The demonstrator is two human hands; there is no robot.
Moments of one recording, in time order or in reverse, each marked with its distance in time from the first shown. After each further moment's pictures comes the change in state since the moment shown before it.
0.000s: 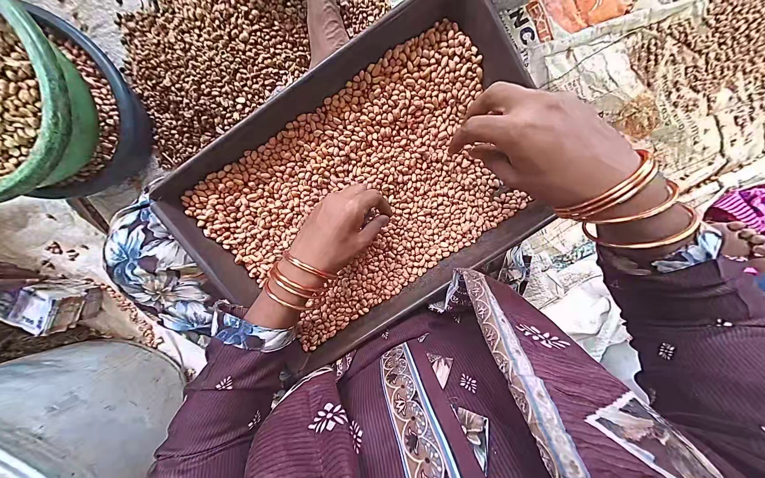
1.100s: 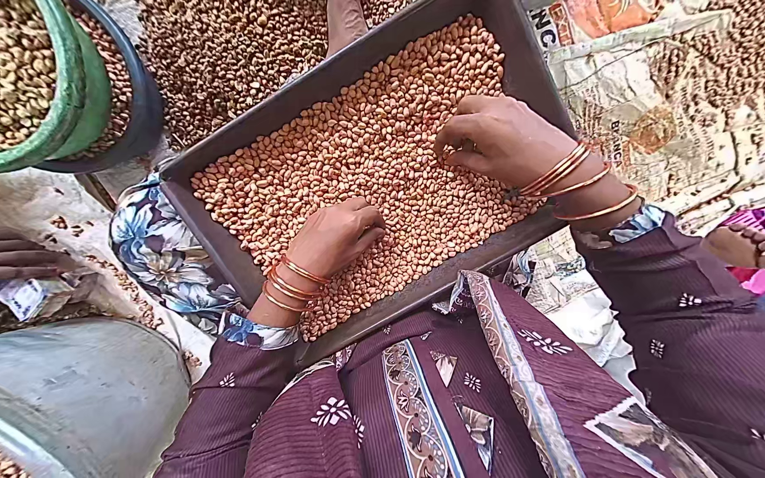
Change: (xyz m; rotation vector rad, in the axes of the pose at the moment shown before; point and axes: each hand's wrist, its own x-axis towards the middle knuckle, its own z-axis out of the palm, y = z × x) left_hand -0.026 -0.012 0.006 0.070 -0.078 0.029; right_hand 0.040 0.029 0.043 0.135 -0.067 -0.092
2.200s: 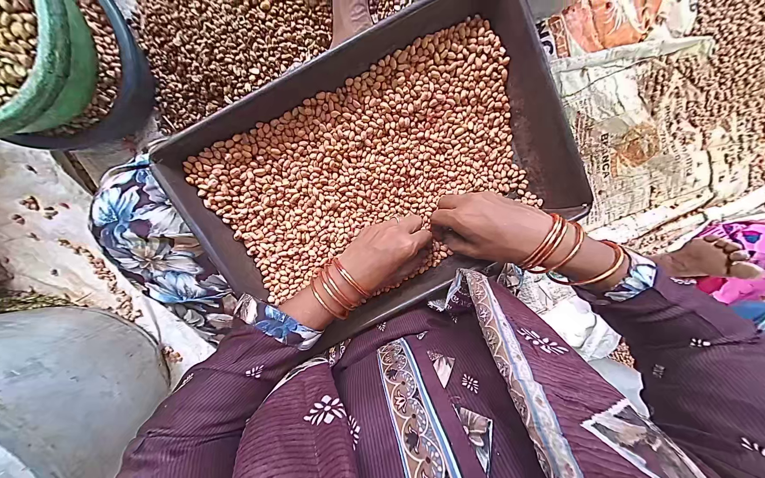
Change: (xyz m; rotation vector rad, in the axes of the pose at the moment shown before) left_hand 0.020 0.044 0.046 -0.029 0.010 0.145; right_hand -0.044 -0.051 0.038 -0.015 -0.265 -0.128
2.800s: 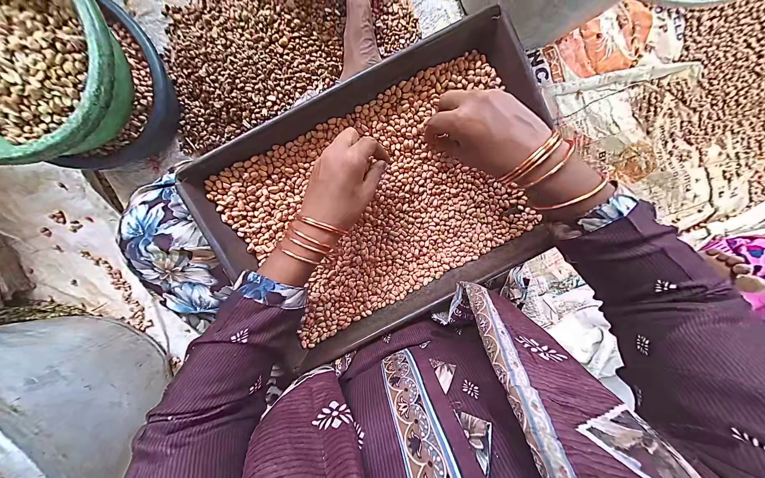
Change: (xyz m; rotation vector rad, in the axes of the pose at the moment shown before) left_hand 0.028 -0.052 -0.075 0.071 0.340 -0.369; right_hand 0.062 0.057 -0.070 -0.194 0.276 0.075
